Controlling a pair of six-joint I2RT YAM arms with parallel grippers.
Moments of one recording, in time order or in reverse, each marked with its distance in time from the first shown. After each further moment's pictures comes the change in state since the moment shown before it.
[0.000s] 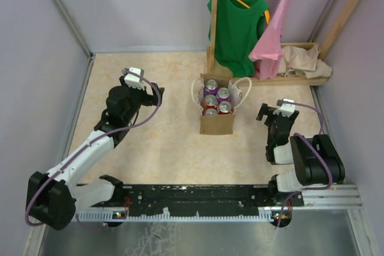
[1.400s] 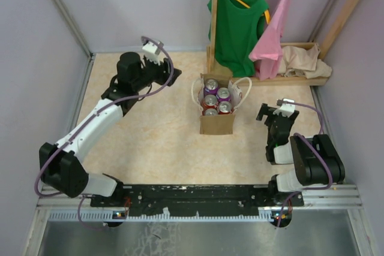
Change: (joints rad) left arm -0.018 0.286 0.446 -0.215 0.303 -0.044; right arm 0.000 0.000 0.000 0.000 0.000 0.000
